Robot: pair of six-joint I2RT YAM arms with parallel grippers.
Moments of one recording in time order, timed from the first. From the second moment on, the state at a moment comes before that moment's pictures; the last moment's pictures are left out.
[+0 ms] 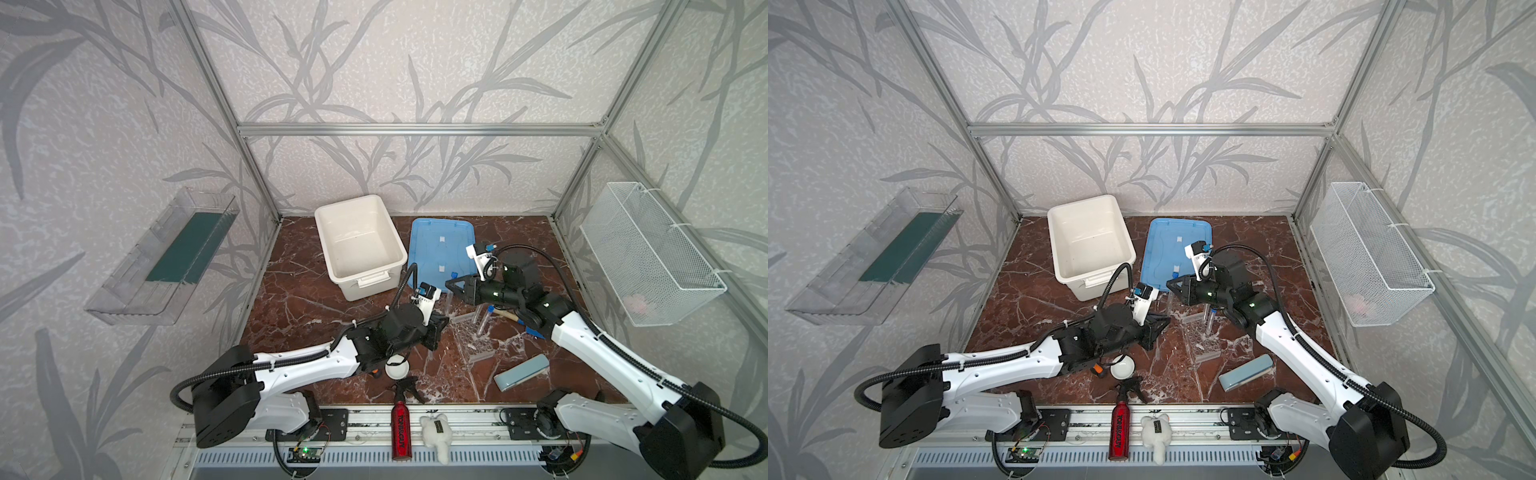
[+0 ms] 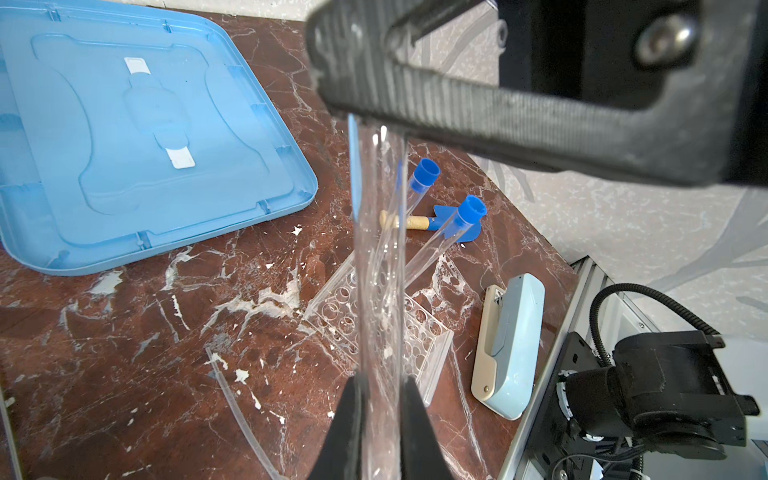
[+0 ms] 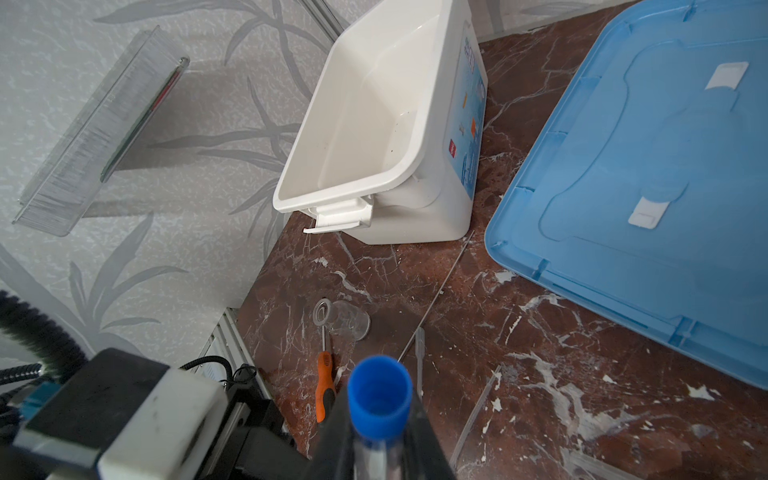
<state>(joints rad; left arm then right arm) -1.05 1.30 0.72 0.15 -0.08 -0.51 0.51 1.14 0.87 -0.21 -0.48 0.52</state>
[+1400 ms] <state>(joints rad) -1.05 1.47 0.80 0.27 0.00 -0.72 0.58 0.54 0.45 -0.31 0.14 0.16</state>
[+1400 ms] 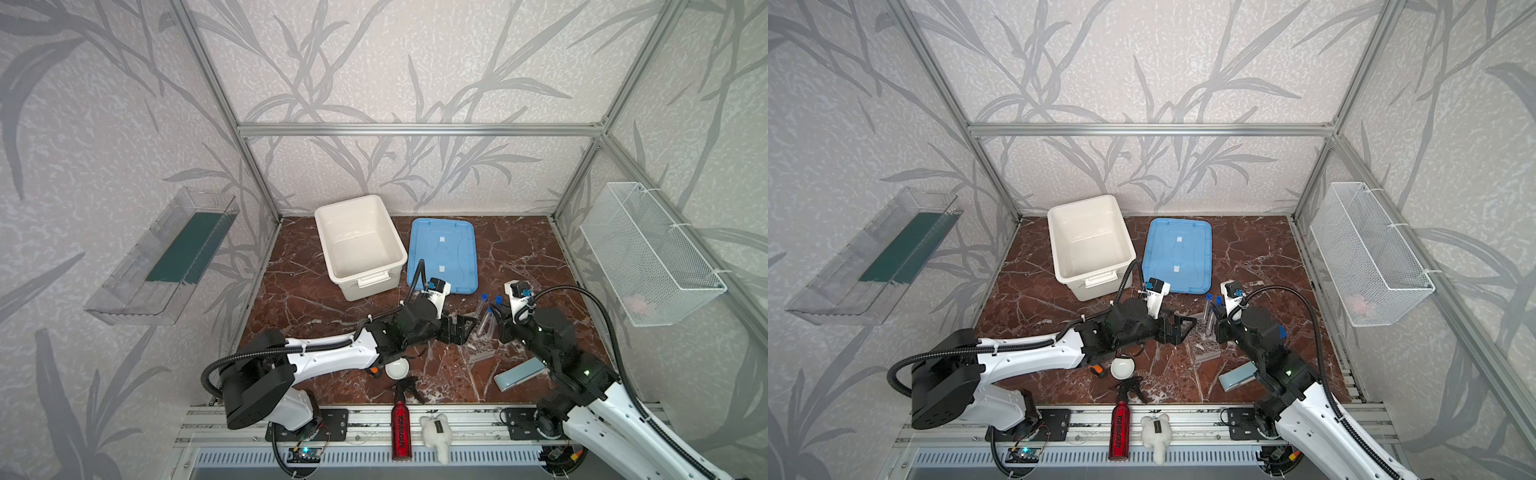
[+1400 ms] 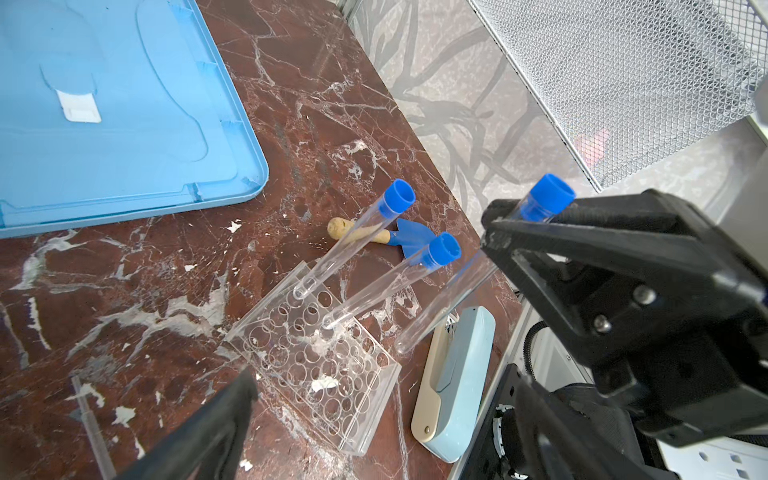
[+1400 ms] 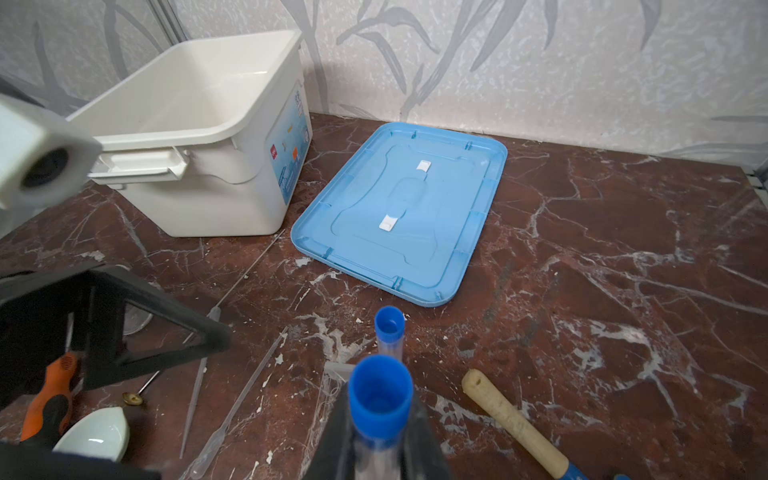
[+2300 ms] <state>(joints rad) -1.05 1.55 0.80 0.30 0.01 -0.74 0.58 0.38 0.29 -0.19 0.20 0.20</state>
